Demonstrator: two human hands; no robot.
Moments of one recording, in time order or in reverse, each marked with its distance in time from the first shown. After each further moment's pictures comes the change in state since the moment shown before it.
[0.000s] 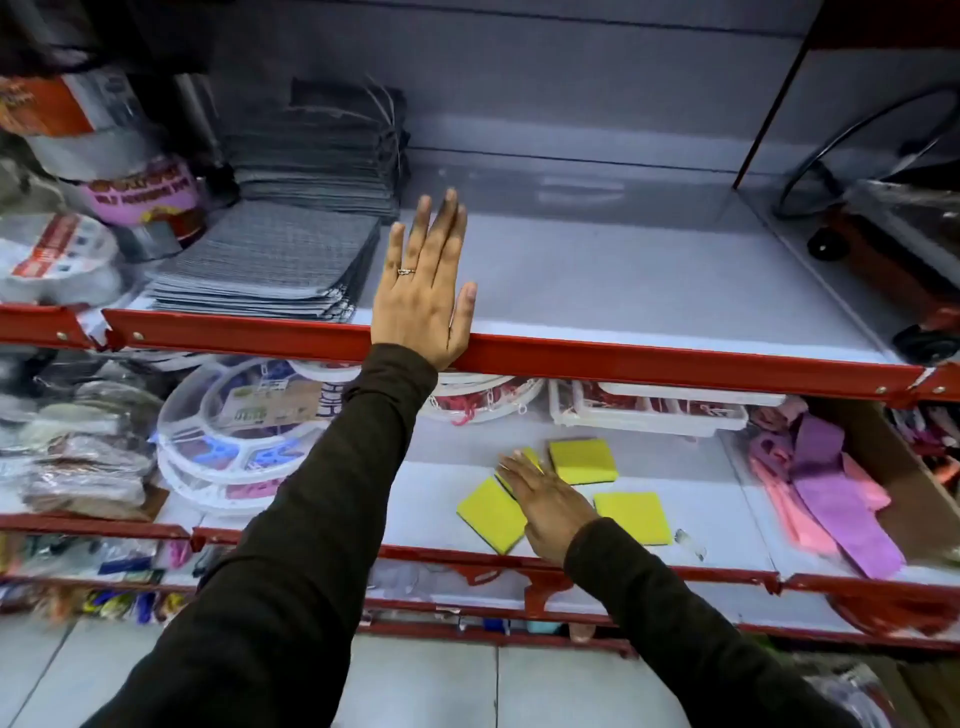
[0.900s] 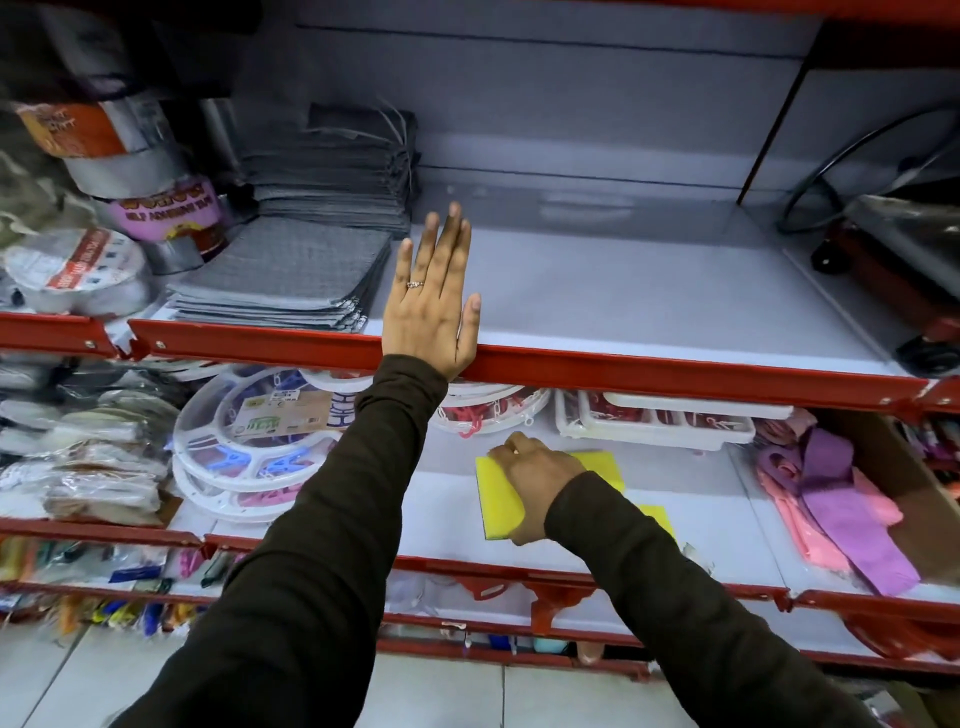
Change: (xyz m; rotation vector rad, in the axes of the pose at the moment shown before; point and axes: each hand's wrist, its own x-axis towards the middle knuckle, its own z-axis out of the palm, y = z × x) left_hand -0.001 0.002 0.001 -0.010 0.022 -0.052; right_hand 0.005 -0.034 -0.093 -0.069 -0.122 0.050
